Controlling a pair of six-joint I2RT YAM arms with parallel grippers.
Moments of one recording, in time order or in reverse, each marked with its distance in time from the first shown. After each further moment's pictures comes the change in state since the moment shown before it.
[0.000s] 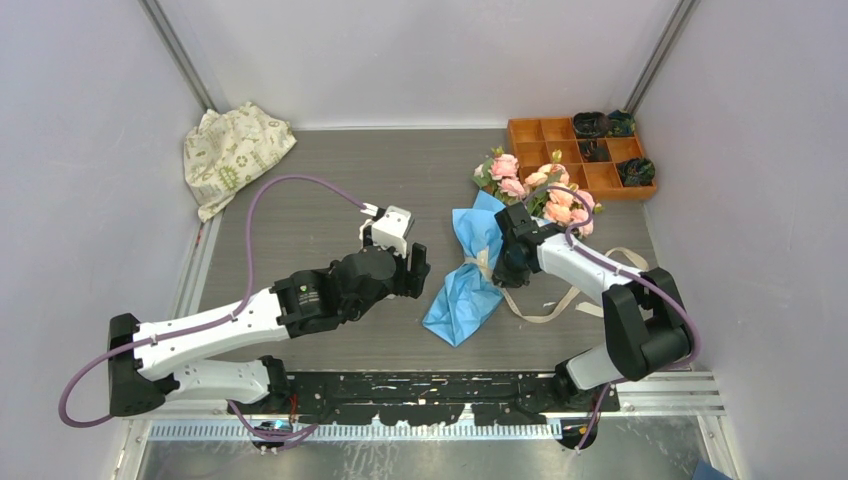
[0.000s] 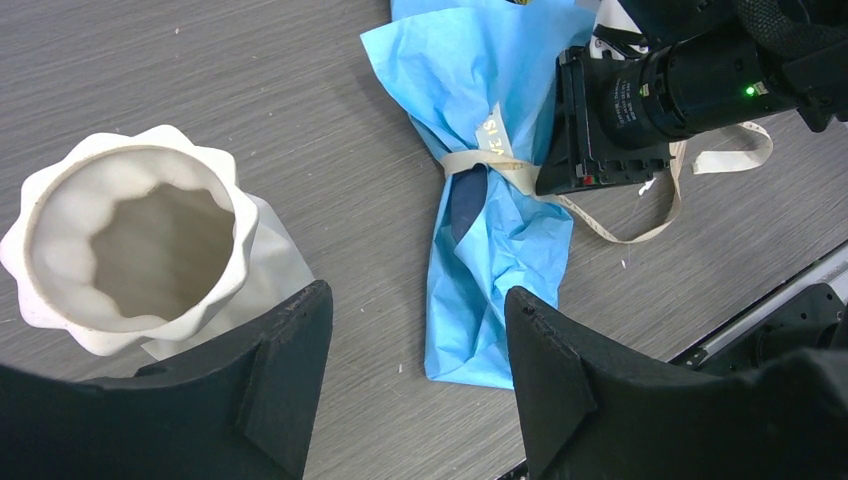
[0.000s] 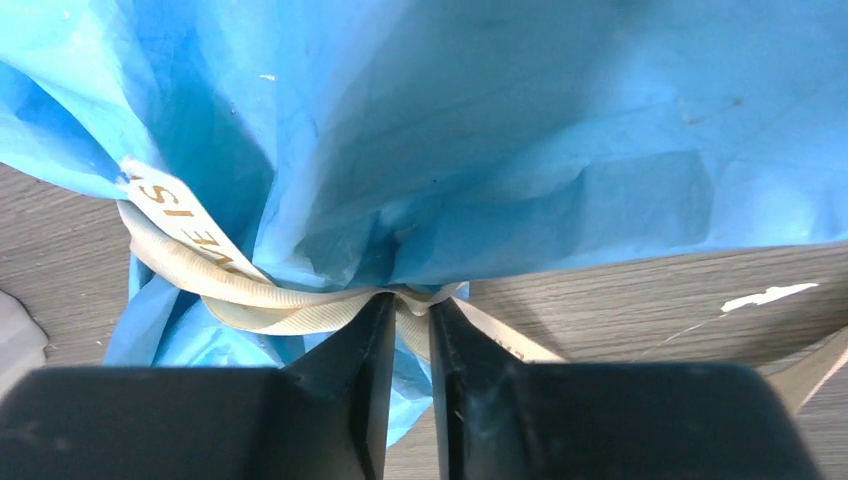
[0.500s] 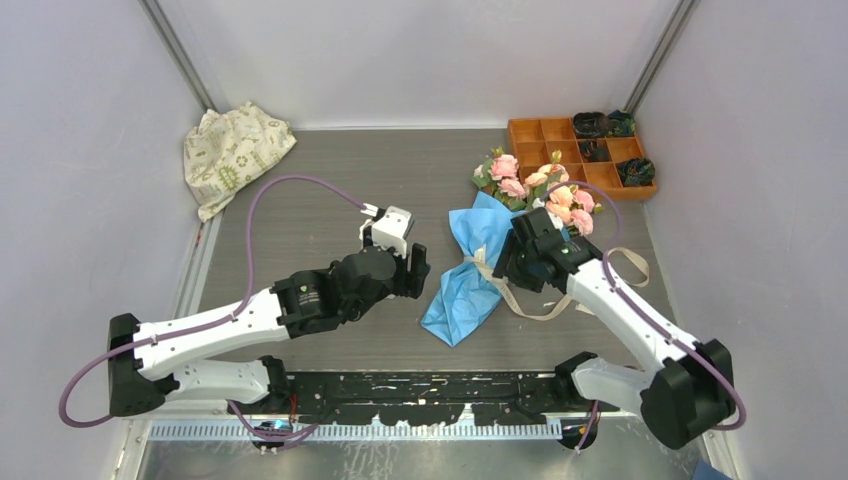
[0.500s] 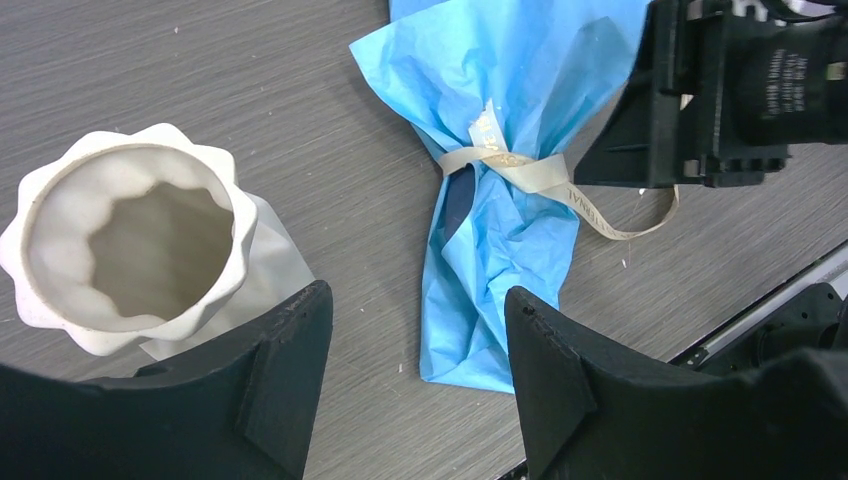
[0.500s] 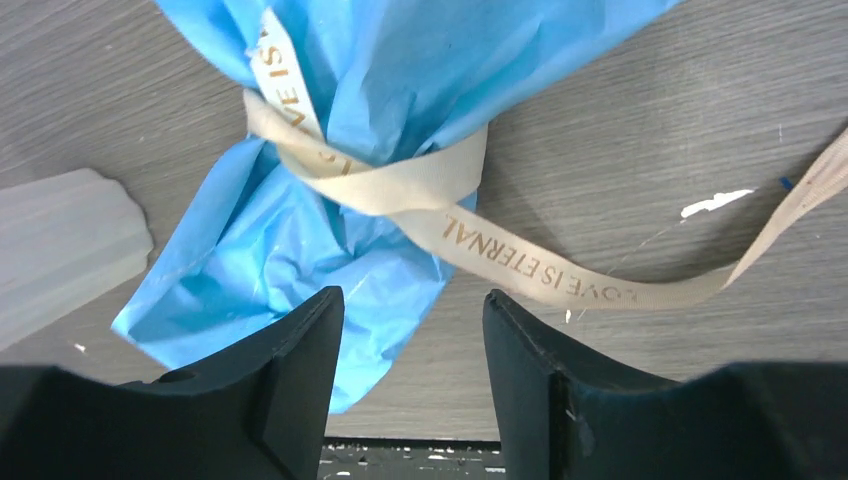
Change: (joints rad) left arm 0.000 -0.001 -0.004 0.002 0.000 0.000; right arm 0.037 -0.294 0.001 -0.135 0.023 0.037
